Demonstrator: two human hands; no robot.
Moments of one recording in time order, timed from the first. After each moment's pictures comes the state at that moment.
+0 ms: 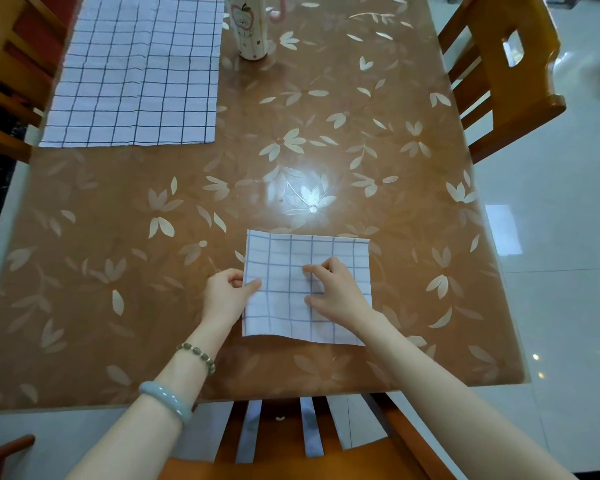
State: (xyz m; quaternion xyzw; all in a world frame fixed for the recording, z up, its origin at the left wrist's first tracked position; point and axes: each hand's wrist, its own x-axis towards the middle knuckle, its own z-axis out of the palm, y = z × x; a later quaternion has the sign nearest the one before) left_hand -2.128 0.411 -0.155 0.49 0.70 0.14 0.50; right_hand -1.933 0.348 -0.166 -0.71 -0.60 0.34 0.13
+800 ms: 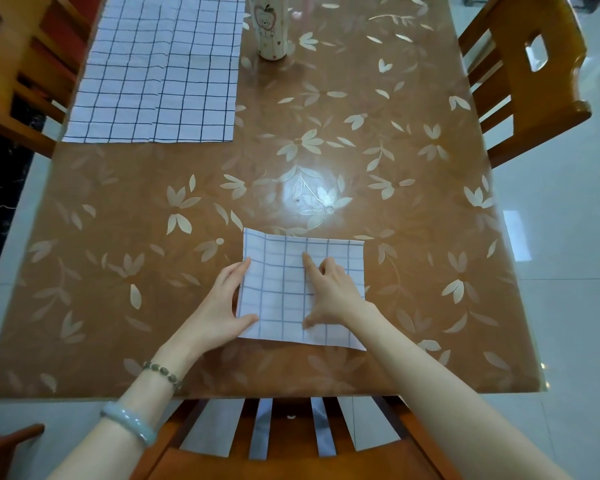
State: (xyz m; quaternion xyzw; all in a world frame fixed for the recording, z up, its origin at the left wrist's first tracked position) left_hand -2.188 0.404 -0.134 0.70 0.51 0.02 0.50; right_hand -1.963 0.370 -0.156 -0.69 -0.65 0.33 -0.07
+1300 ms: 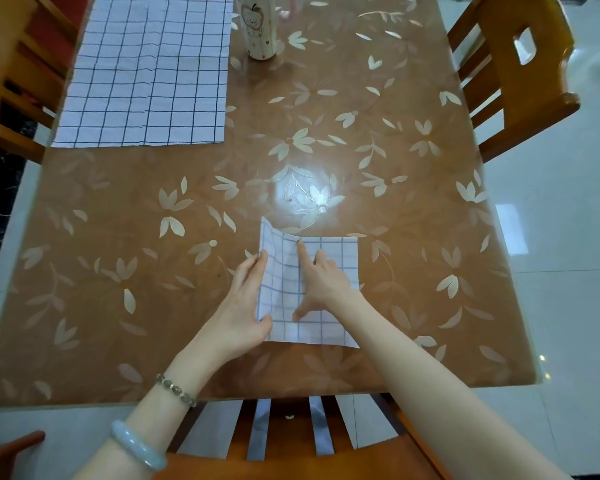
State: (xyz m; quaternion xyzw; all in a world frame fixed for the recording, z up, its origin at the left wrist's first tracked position) left_hand -2.146 0.385 -0.098 0.73 0.50 0.01 0.47; right_hand -1.968 0.388 -0.156 -0.71 -0.61 0.35 -0.10
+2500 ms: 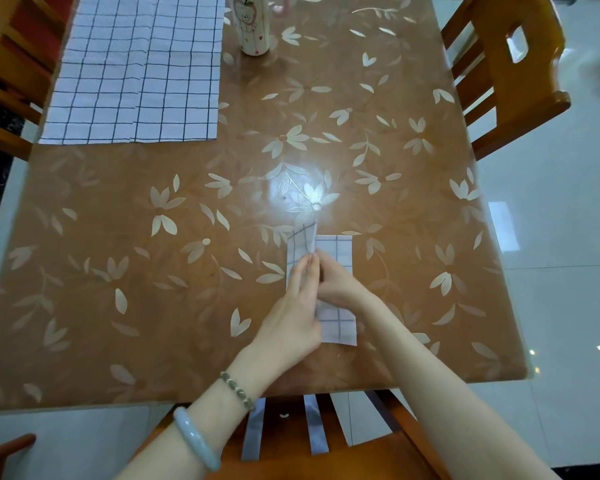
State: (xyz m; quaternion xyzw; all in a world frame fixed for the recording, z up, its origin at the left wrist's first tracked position) left_hand -2.073 0.356 -0.089 0.77 0.47 -0.05 0.43; right_hand -1.938 0.372 -0.163 -0.67 -0.49 0.51 0.20
